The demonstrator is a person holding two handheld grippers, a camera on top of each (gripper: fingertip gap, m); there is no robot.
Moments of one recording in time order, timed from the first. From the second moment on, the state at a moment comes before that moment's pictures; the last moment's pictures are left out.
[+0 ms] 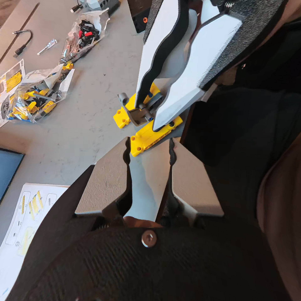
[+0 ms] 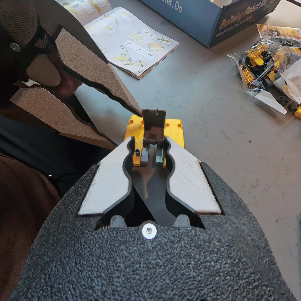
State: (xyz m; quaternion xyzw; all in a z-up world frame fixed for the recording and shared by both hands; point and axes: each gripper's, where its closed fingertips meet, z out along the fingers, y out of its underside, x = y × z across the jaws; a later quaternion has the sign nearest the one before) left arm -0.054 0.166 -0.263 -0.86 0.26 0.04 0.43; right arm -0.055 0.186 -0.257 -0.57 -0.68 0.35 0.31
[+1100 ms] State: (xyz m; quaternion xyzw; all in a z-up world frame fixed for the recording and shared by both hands) left arm -0.051 0.175 -0.266 -0.87 0.24 0.00 0.43; right arm -0.065 0.191 -0.257 -0.55 -0.68 0.35 0.33
